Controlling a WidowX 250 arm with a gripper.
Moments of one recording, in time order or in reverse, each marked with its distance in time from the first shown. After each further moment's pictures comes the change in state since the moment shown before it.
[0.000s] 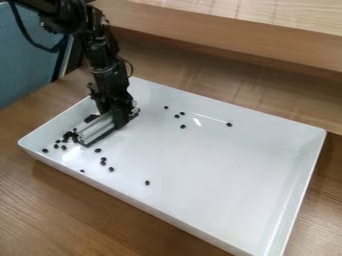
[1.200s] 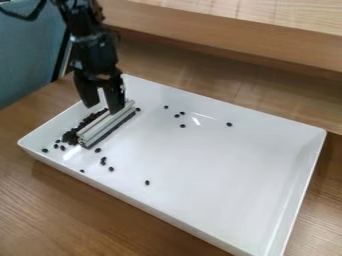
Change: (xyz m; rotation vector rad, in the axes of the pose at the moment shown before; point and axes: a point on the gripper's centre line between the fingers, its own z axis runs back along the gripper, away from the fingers) arm -0.011 -0.034 0.073 -0.109 -0.029 -0.018
